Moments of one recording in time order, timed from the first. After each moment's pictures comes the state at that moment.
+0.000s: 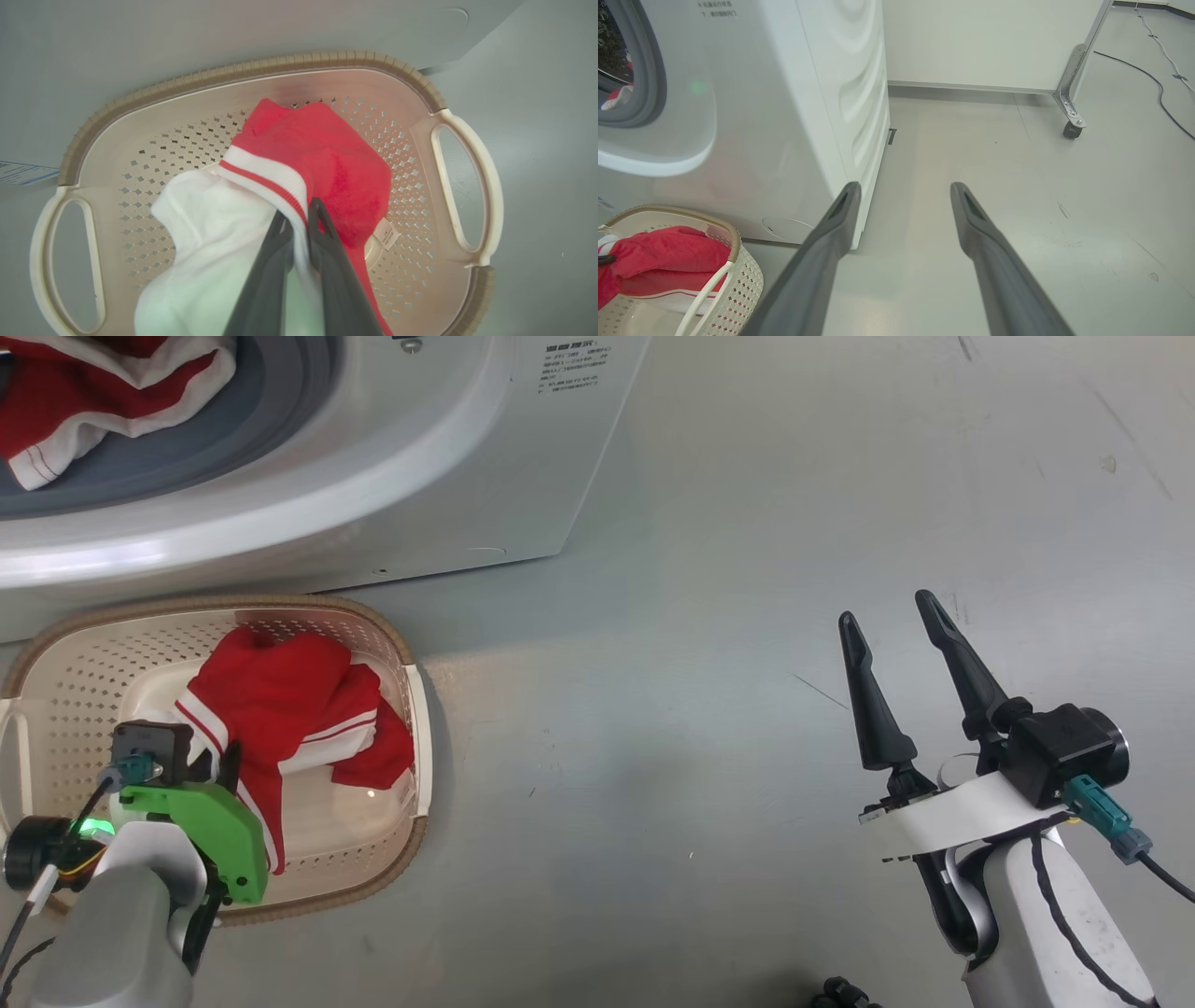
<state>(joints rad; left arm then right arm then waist) -0.47 0.21 -0.19 0.81 -0.29 -0.12 -0.03 -0.18 -0.06 0.18 0.08 0.22 0.09 -0.25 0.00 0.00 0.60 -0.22</state>
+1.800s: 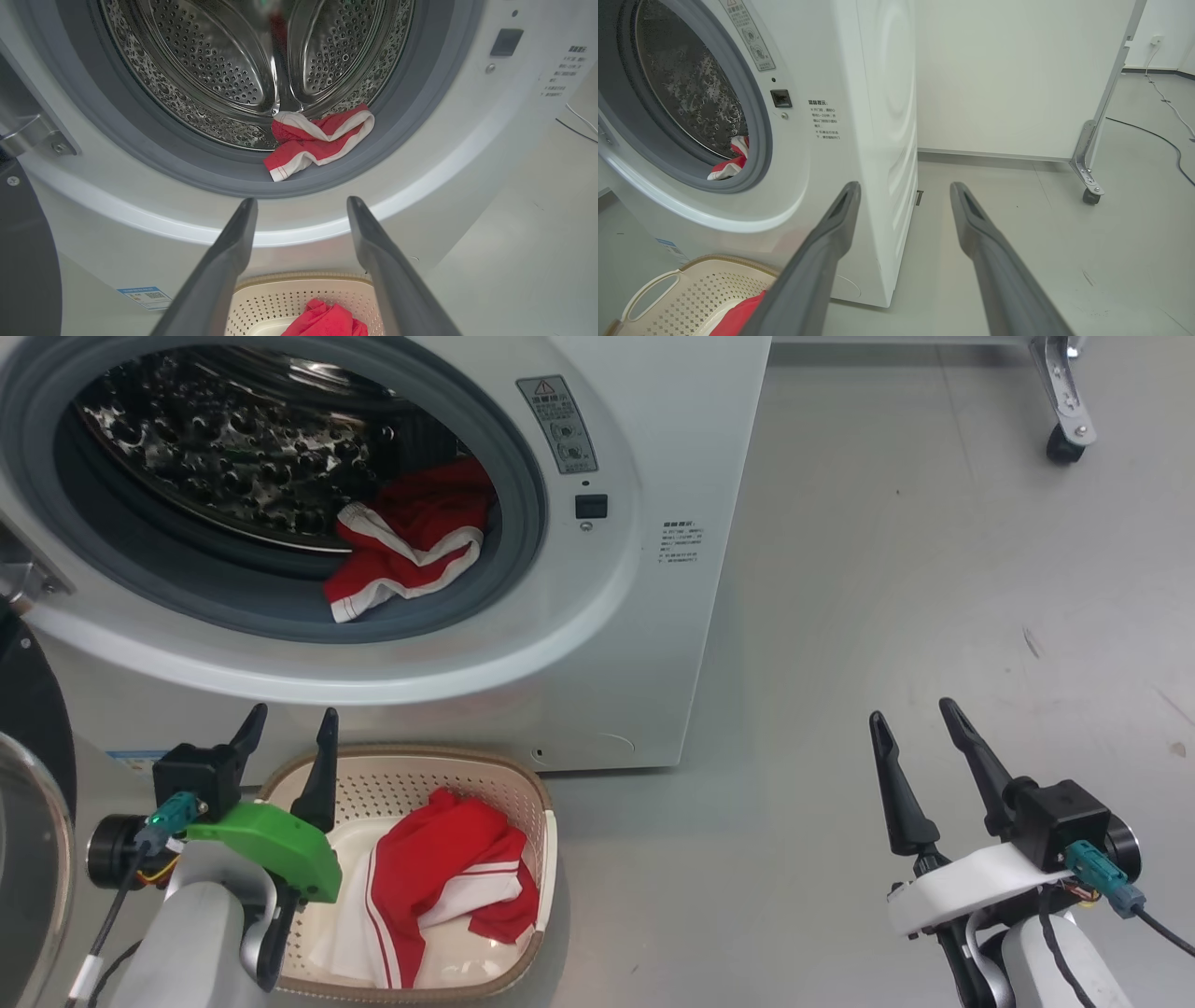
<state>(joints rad) -0.40 0.11 -0.18 0.69 -0.33 -0.12 -0.25 -0.08 -0.06 0.11 0.20 0.21 0.10 -0.25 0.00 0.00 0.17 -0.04</state>
